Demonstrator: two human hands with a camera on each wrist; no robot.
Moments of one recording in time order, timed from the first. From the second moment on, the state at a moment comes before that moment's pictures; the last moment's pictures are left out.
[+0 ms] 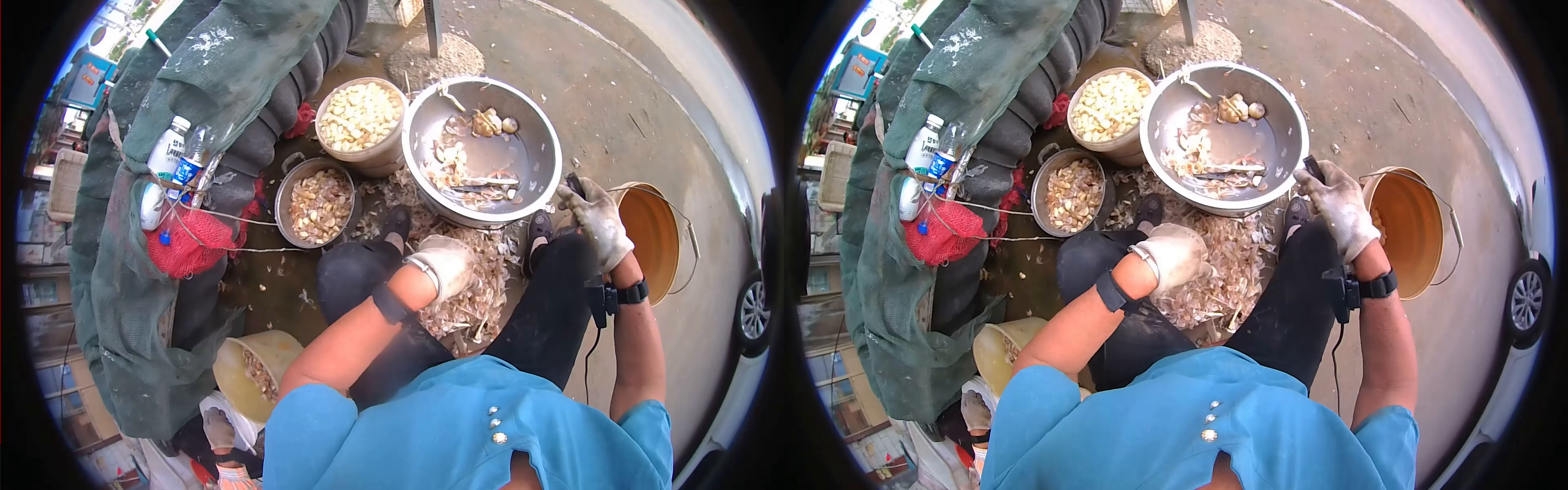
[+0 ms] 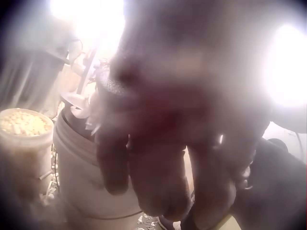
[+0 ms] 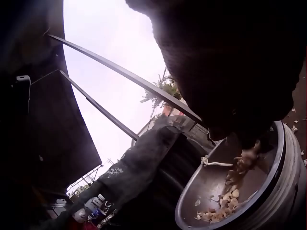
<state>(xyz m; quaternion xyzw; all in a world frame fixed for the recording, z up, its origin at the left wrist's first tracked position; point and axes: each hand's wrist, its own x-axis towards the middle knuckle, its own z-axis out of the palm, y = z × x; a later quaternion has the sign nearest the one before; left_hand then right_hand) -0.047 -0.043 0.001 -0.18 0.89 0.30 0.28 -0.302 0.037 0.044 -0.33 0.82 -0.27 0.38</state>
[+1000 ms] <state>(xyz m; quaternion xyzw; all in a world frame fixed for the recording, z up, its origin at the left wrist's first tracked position) -0.085 -0.049 -0.052 -0.06 0.85 0.50 0.16 -0.206 -0.166 -0.076 -0.60 0.74 0.03 0.30</state>
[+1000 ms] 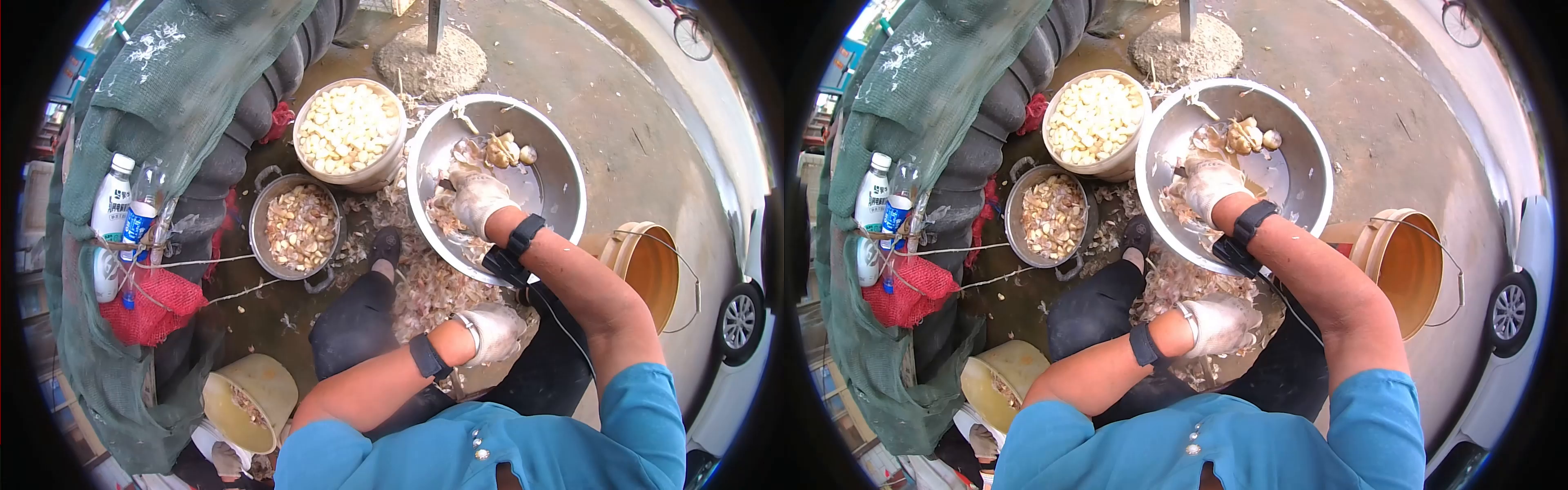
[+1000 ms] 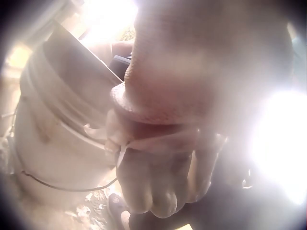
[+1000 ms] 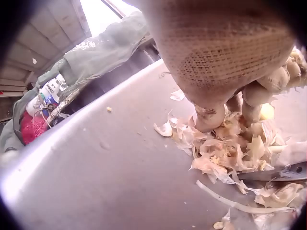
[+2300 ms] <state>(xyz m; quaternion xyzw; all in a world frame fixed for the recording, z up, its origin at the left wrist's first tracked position) -0.087 -0.045 -0.053 -0.07 0.85 0.49 0.17 -0.250 -0.169 -0.103 -0.67 0.58 -0.05 0.46</state>
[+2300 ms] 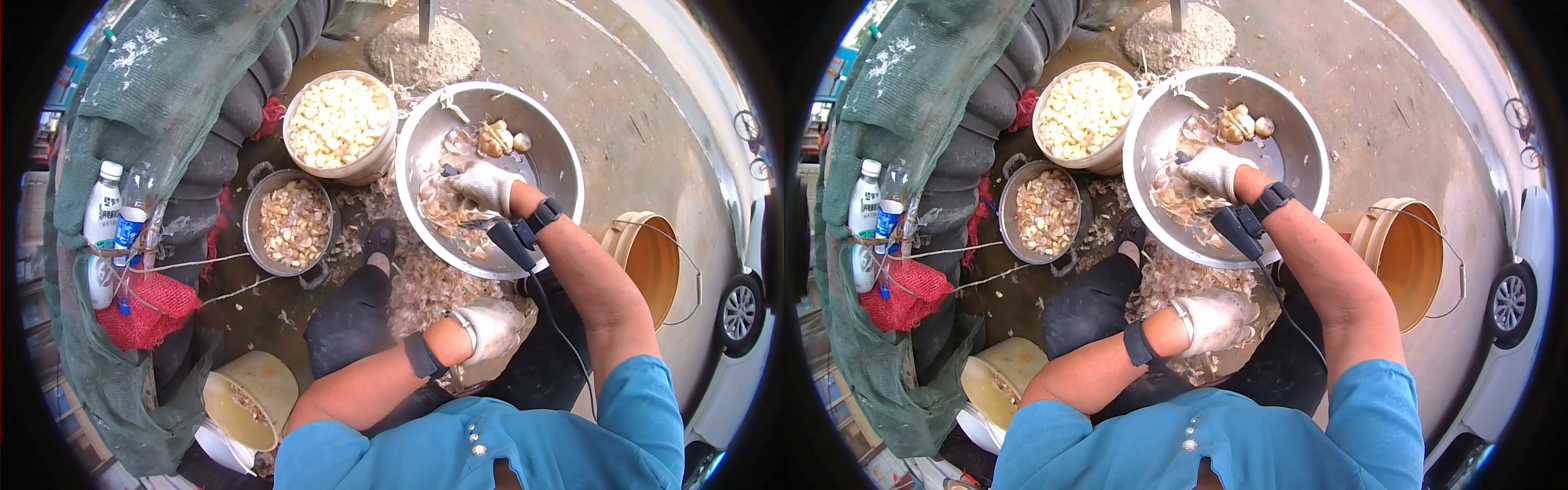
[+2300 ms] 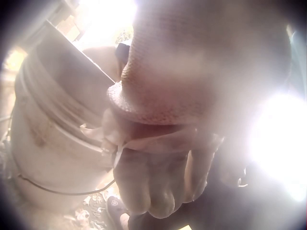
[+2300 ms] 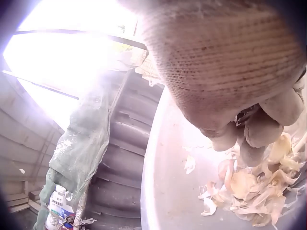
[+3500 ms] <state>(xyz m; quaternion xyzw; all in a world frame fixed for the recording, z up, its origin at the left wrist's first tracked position) -0.087 -0.040 -0.059 -0.06 0.86 0.47 0.16 -0.250 -0.134 -0.089 -0.44 0.51 0.01 0.74</state>
